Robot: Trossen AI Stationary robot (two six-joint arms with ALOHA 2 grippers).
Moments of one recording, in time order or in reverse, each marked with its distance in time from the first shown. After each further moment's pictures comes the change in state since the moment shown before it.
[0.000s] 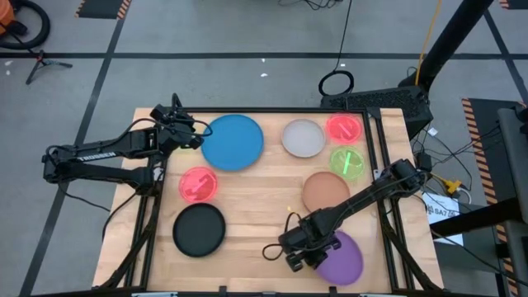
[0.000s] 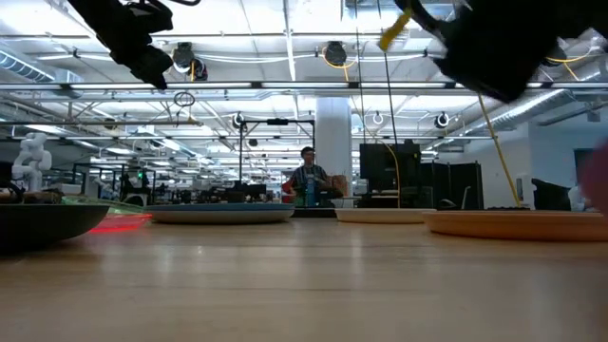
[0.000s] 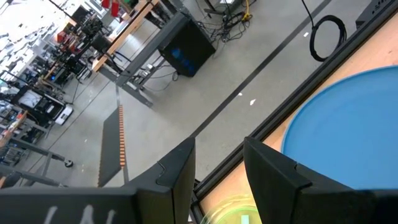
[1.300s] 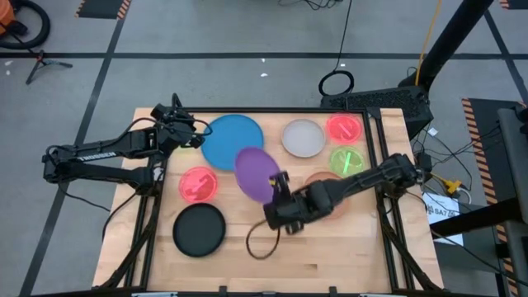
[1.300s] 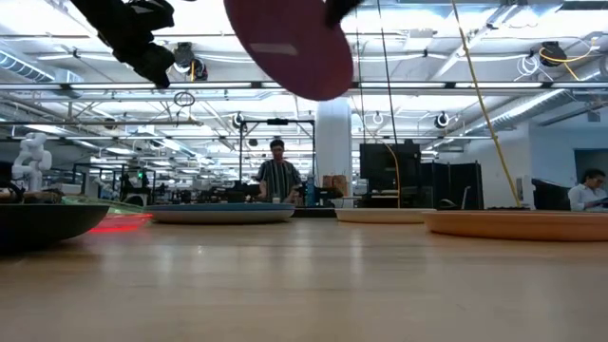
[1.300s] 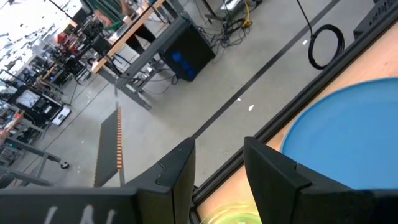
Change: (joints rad) left arm 0.000 0.000 0.000 0.041 0.000 0.012; right arm -0.133 0.000 0.543 -0.441 1.059 -1.775
